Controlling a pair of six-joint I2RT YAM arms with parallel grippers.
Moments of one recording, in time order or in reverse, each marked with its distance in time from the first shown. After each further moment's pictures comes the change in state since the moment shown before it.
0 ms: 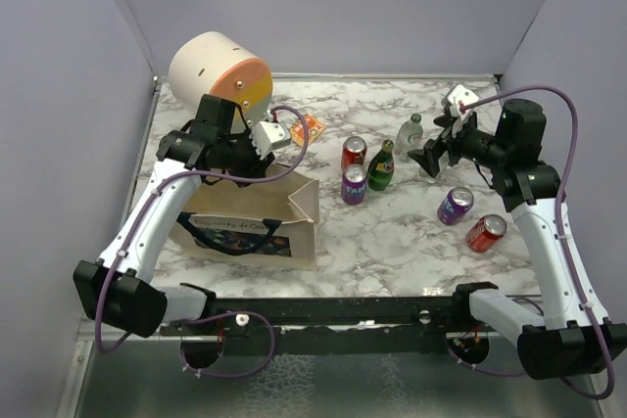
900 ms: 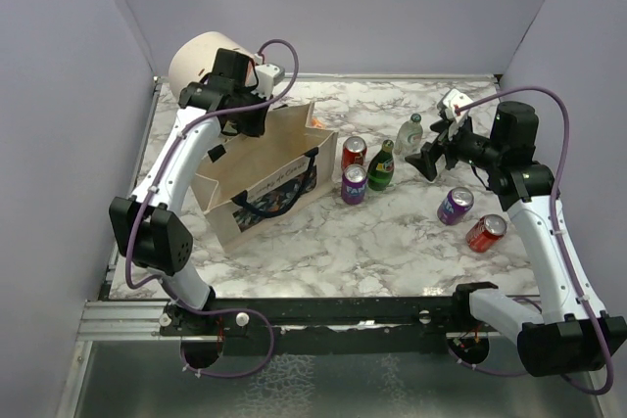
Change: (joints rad) left arm 0.014 0.382 0.395 0.042 -0.253 -0.467; right arm 0.000 0.016 -0.039 0.002 -0.011 0.000
